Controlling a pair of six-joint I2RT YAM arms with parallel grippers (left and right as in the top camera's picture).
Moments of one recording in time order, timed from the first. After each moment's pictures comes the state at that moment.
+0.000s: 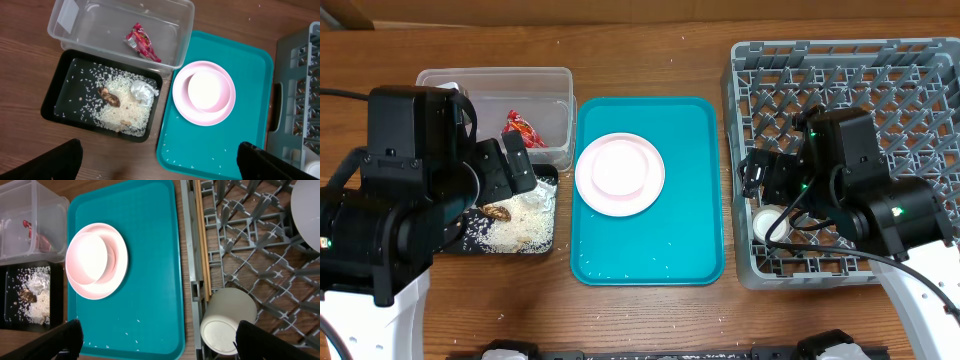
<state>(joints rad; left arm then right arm) -0.13 1.30 1.93 -1.59 -0.08 -0.39 0.29 1.18 1.31 -1.12 -0.10 0.46</state>
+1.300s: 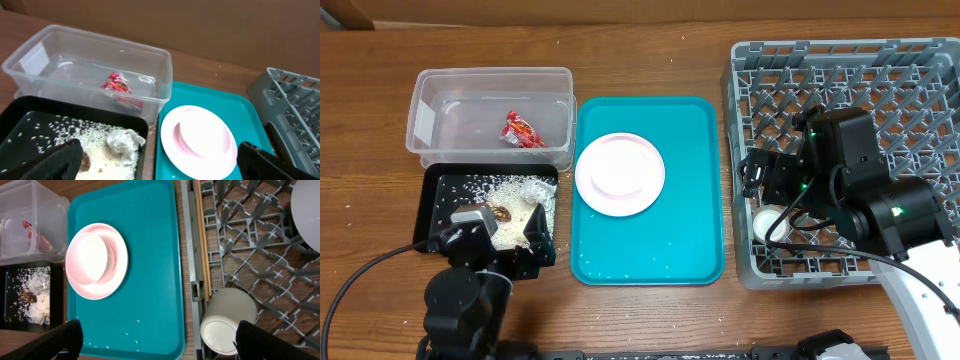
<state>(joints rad) -0.11 0.36 0.63 -0.62 -0.05 -0.30 0.29 1.18 1.31 -1.12 -0.10 0.46</state>
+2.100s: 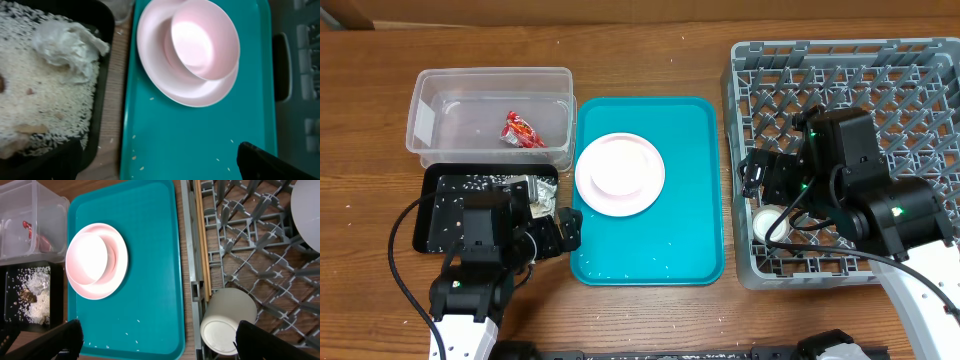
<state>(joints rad) -0.05 0.86 0.63 -0.67 0.29 -0.35 0.29 1.18 1.31 -1.12 -0.10 0.46</state>
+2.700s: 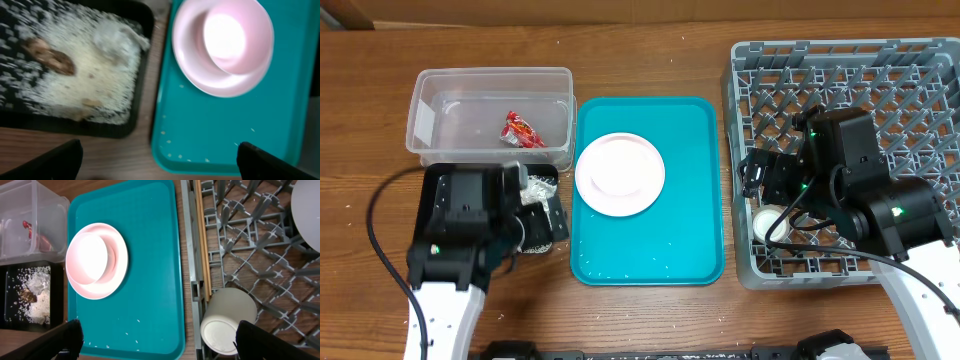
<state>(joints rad) -0.04 1.05 0.98 -1.04 0.12 -0.29 0.29 1.18 1.31 -1.12 -0.10 0.46</state>
